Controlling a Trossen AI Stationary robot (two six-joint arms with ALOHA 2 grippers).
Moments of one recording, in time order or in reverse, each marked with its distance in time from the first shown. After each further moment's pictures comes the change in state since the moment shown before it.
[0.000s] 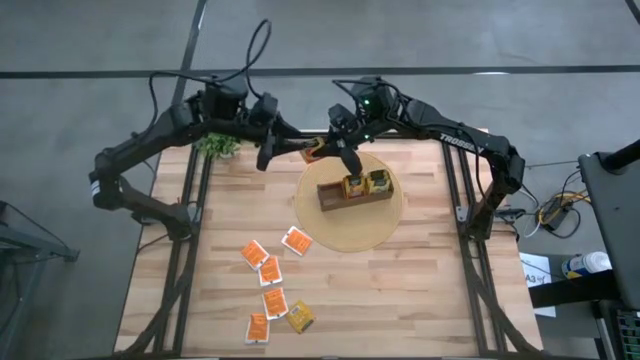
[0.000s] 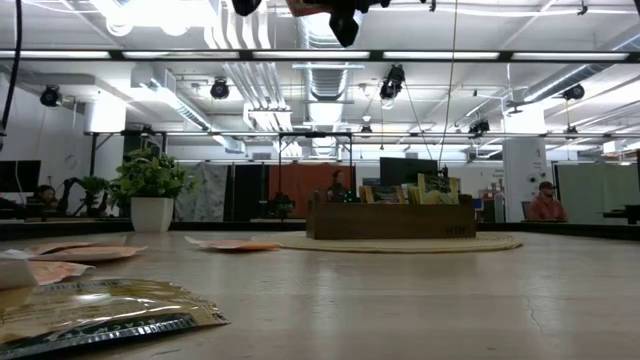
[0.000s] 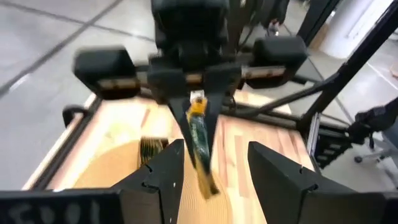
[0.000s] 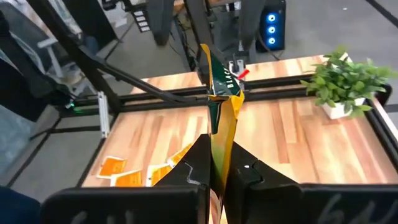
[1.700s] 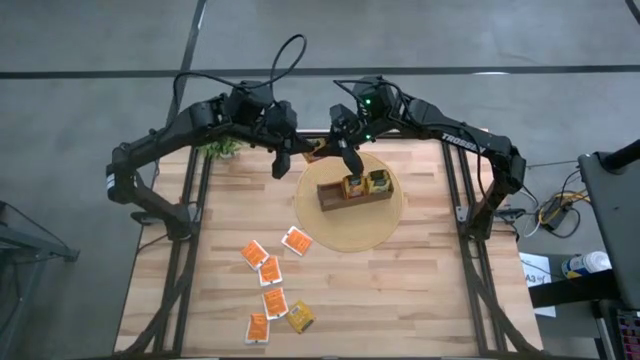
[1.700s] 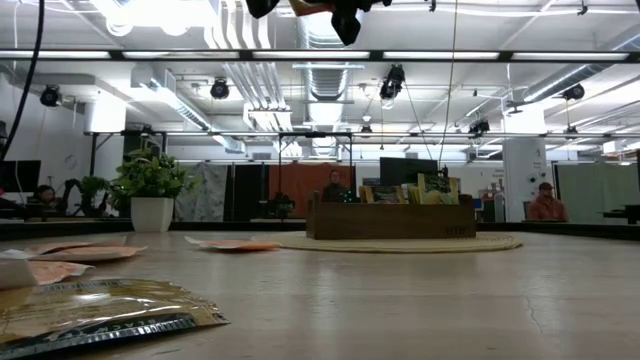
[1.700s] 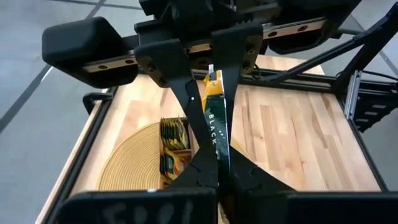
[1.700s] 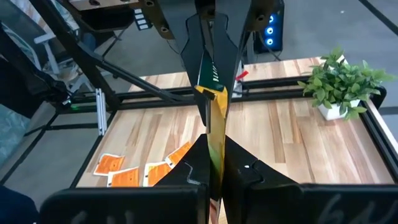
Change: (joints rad) left arm -0.074 0.126 0.139 -0.145 -0.157 0.147; right arm 0.000 -0.004 0.002 -0.028 0.013 -0.034
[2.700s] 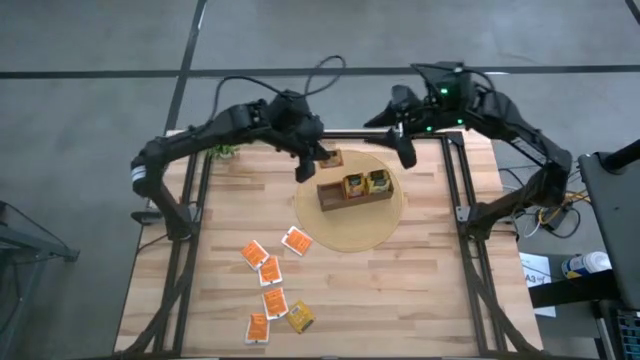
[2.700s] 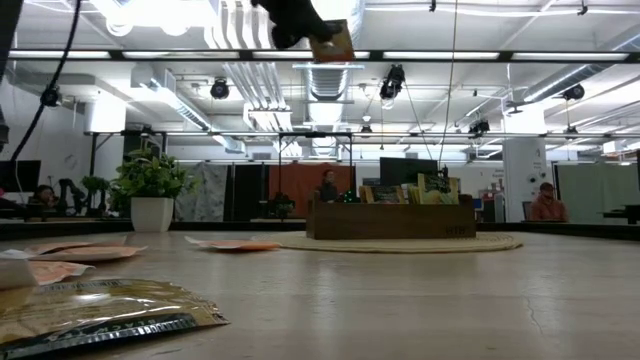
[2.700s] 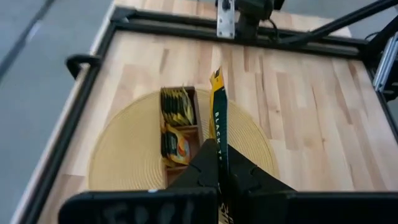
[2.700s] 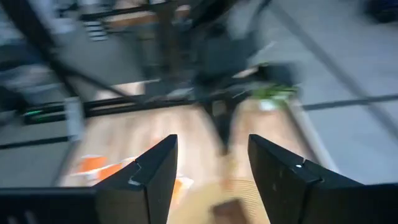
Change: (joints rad) left arm -0.012 0.200 0.051 -0.032 -0.021 0.029; right arm -0.029 -0.330 -0.002 -0.262 0.208 -0.001
